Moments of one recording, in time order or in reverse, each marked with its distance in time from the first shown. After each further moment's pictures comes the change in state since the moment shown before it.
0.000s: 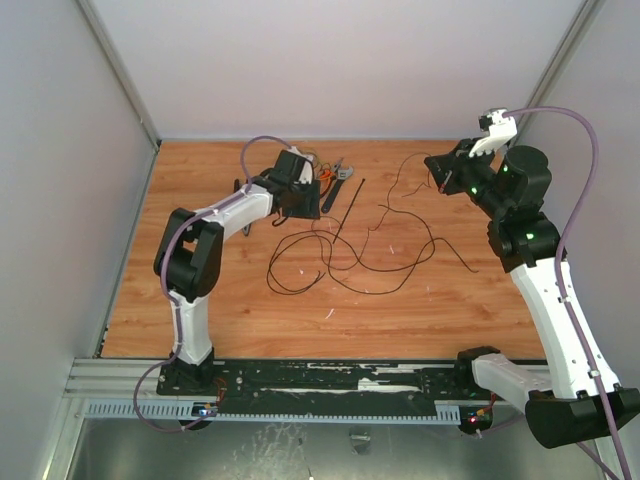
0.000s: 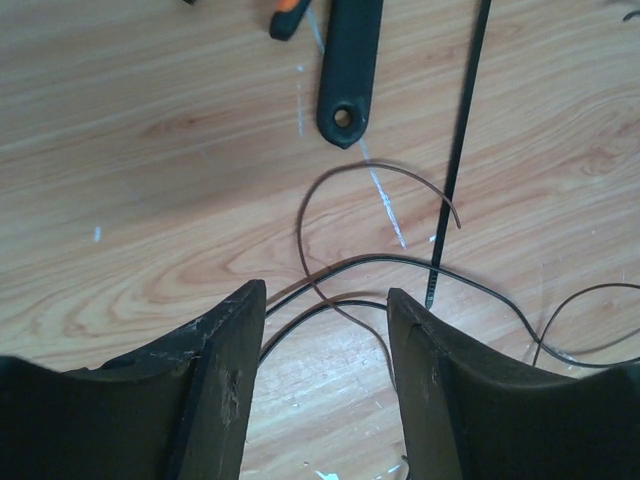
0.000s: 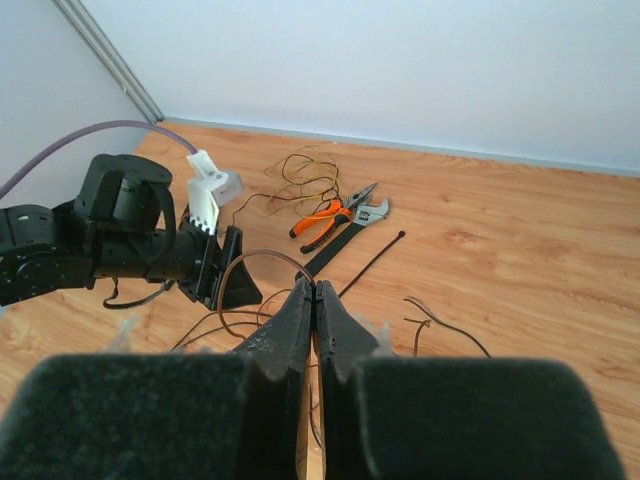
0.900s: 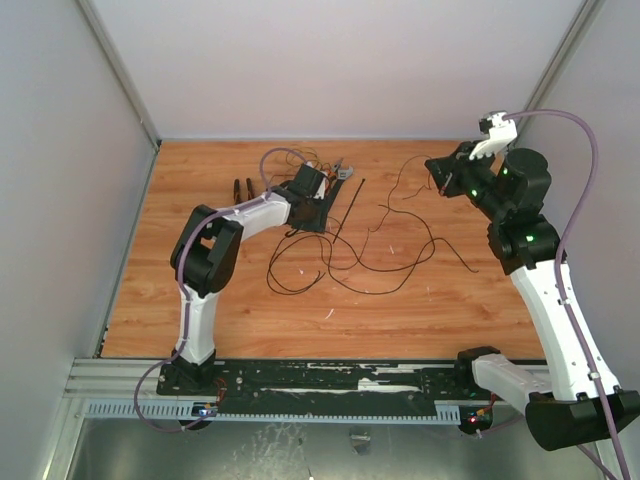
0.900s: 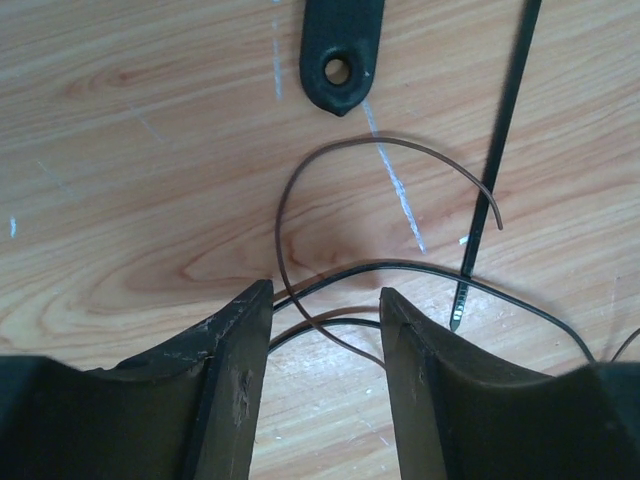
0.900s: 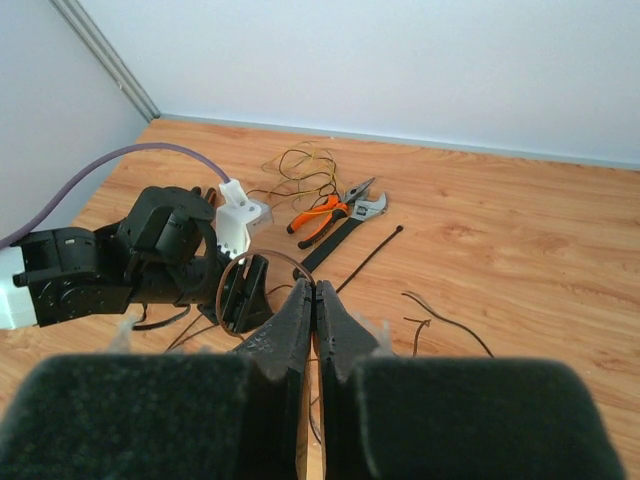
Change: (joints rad) left arm -0.080 0.104 0.001 -0.003 -0.106 -0.007; right arm -0.001 -0.012 -0.018 0.000 0.003 0.000
